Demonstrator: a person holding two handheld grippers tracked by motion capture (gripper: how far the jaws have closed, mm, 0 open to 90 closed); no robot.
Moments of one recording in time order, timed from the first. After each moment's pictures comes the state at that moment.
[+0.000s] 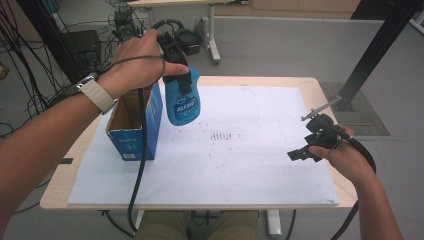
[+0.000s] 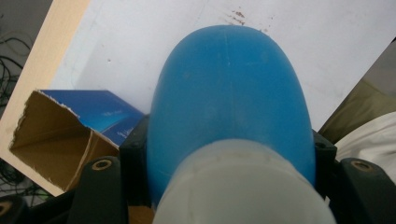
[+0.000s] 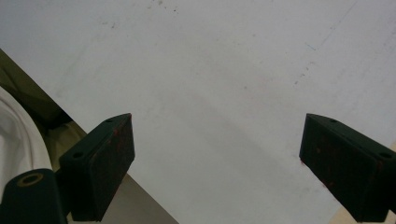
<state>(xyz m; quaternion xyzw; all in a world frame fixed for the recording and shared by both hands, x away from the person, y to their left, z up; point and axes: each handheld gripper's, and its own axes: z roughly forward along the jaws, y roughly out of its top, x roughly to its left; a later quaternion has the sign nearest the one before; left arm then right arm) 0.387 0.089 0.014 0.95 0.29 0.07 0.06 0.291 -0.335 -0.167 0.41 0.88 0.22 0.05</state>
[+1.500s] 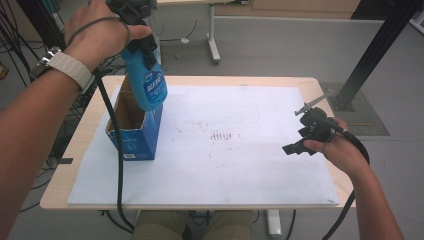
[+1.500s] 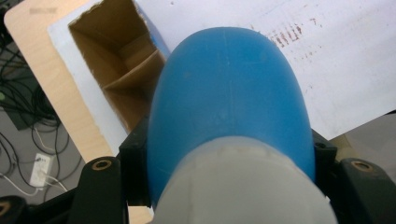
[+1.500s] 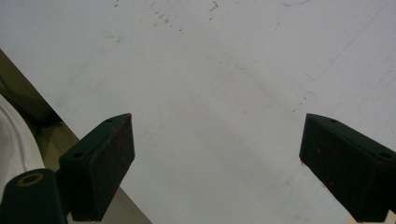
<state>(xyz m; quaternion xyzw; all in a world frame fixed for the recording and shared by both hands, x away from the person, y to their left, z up) 0.400 0.170 0.065 0.85 0.52 0.06 0.07 0.306 -0.325 -0.163 0.38 0.89 0.23 0.06</state>
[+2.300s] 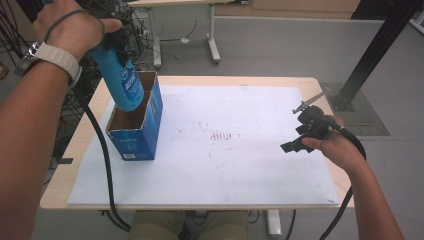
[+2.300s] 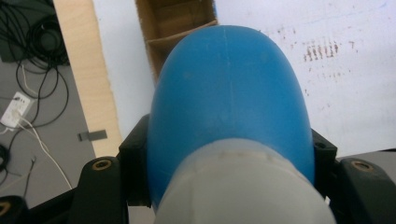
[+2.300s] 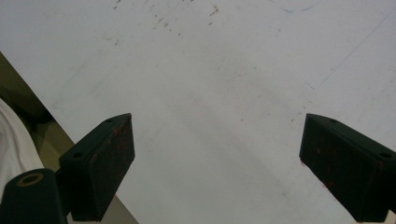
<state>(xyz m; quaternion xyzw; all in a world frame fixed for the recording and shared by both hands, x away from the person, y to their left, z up) 0.412 0.224 0.062 0.76 0.65 0.05 0.05 0.318 -0.325 -0.167 0.37 0.90 0.23 0.05</state>
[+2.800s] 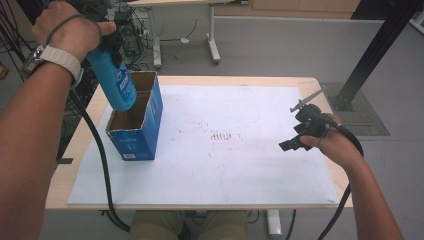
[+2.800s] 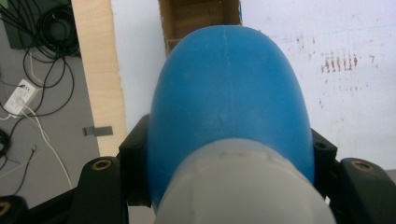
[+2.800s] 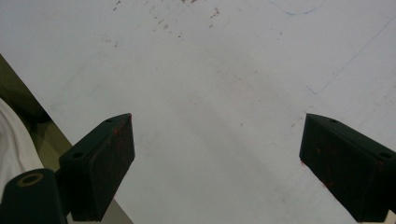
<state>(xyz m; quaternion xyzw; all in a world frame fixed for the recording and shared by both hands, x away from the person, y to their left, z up) 0.420 0.232 0.050 0.74 0.67 0.05 0.05 0.326 -0.322 -0.169 0.36 0.90 0.23 0.05</state>
